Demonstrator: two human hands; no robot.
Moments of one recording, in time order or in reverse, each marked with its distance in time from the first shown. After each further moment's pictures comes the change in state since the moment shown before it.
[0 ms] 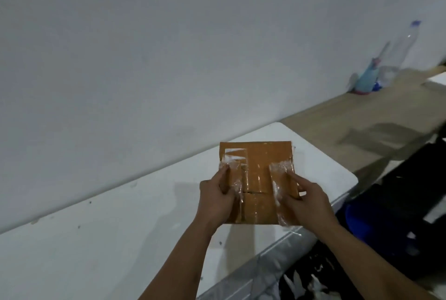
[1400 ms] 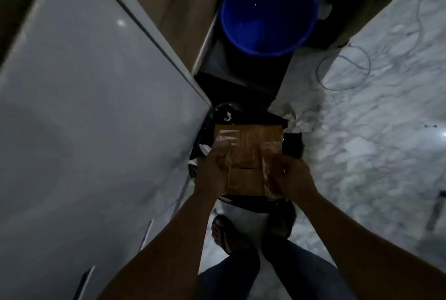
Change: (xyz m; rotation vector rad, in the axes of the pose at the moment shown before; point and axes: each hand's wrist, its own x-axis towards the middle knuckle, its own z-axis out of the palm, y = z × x) left_hand -0.004 -0.346 0.488 0.660 -0.715 -0.209; right_hand -0.081 0.564 0.009 0.086 0.046 0.913
